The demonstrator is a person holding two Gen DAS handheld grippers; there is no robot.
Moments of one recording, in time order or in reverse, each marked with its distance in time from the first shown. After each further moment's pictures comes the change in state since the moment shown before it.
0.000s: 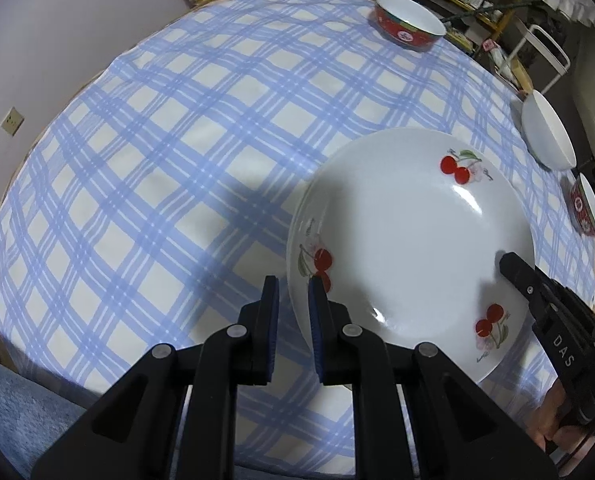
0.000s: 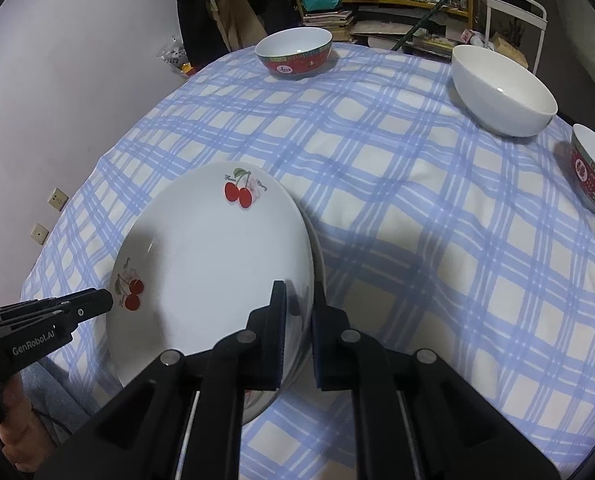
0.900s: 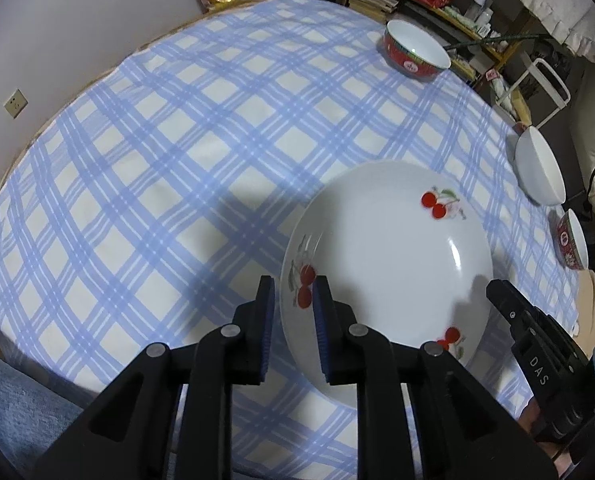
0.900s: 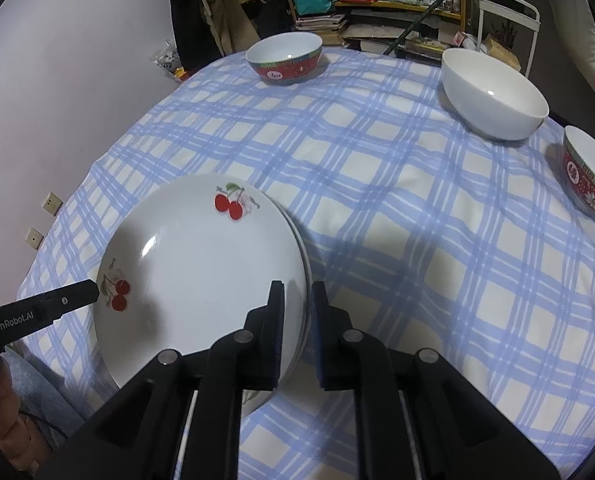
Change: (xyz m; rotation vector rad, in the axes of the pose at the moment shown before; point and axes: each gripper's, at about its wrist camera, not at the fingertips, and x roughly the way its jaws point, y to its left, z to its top) left arm -0.015 0.005 0.008 -0.075 -0.058 -0.047; right arm -0.004 -0.004 0.003 0.004 -0.017 -0.024
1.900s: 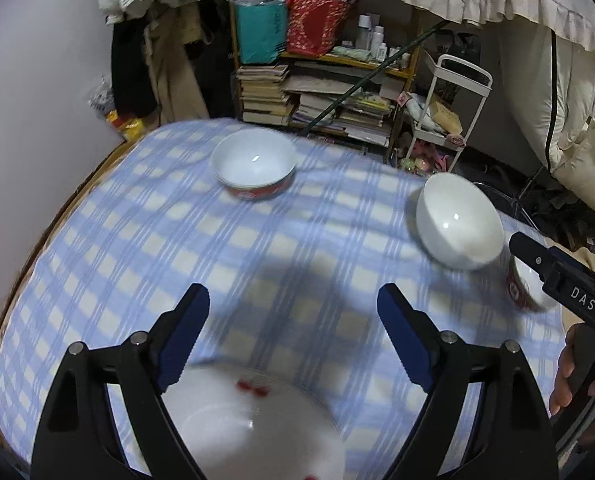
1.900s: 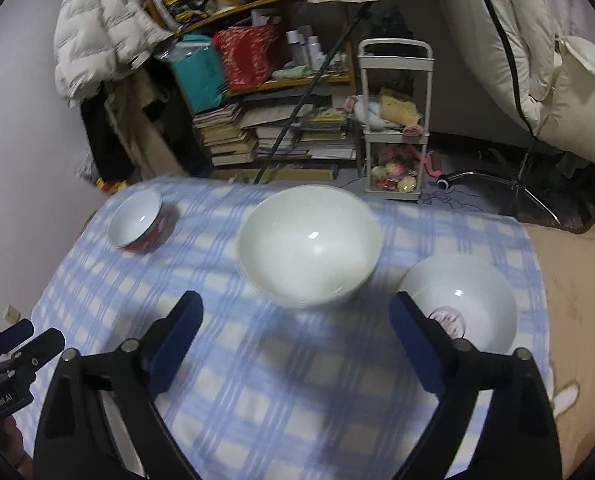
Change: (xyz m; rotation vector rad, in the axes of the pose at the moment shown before) left arm -0.014 -0.196 0.091 0.329 -0.270 -0.036; right arm -0.057 -0.170 0.122 0.207 -0.242 -0.182
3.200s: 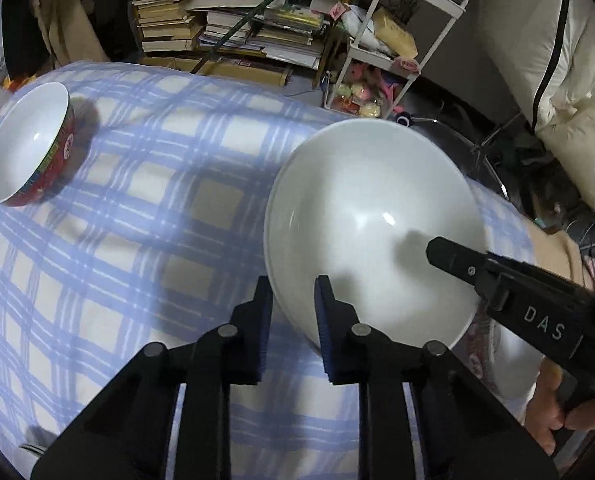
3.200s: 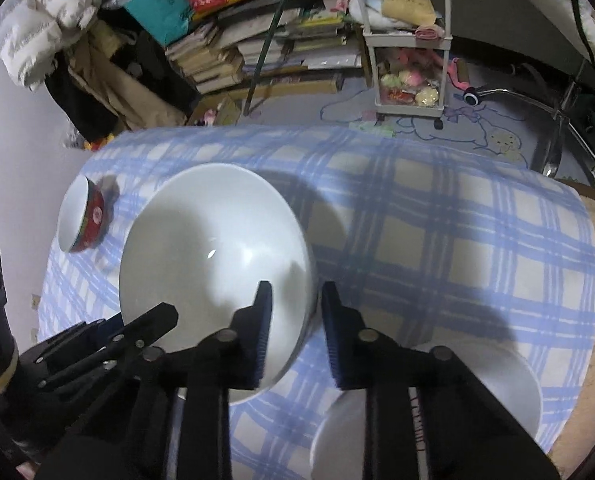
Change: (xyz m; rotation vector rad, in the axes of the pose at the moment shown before) left arm 0.165 -0.133 0.043 0.031 0.310 -0.214; right arm 0.138 -0.071 0.046 0.061 0.387 0.110
